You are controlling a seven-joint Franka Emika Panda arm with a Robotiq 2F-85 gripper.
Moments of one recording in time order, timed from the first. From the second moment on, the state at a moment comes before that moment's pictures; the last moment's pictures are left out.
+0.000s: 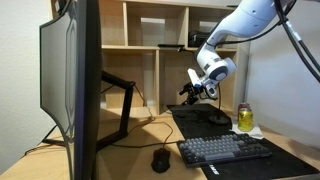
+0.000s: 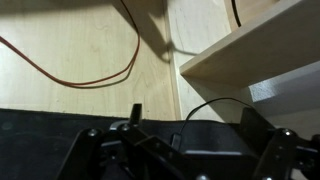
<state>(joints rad) 0.07 0.68 0.01 -1.64 1.33 2.52 0.45</state>
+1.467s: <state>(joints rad) 0.07 1.10 0.00 -1.22 1.24 2.63 0.90</state>
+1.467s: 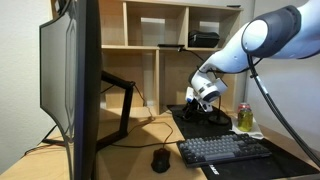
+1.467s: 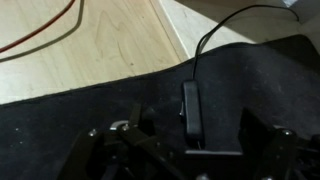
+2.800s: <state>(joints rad) 0.07 1.18 0.01 -1.06 1.03 2.65 1.17</state>
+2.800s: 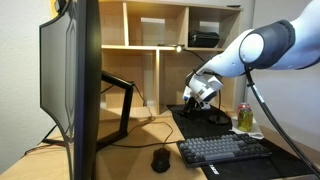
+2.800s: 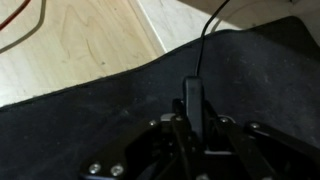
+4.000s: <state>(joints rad) 0.00 1.19 0.01 -1.00 0.69 2.25 1.26</state>
